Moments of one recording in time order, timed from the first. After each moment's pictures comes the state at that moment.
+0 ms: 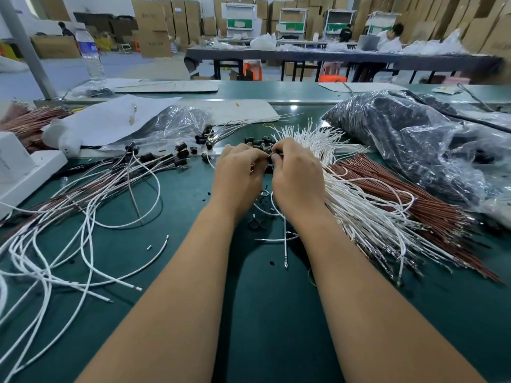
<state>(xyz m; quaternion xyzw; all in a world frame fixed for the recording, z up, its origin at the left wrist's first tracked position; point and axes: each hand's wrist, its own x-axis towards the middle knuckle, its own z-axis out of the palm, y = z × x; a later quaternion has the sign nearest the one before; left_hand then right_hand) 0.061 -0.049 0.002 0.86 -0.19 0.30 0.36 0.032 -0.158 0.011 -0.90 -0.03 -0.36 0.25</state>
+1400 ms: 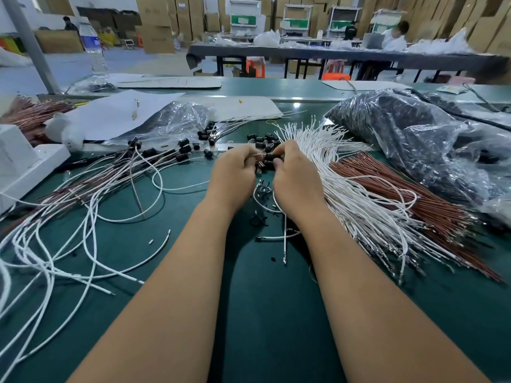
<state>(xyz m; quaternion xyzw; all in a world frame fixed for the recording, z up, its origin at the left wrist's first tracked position) 0.064 -0.041 -0.001 0.85 -0.17 0.23 0.44 0.031 -0.156 0.008 -0.91 -0.02 -0.26 0.32</state>
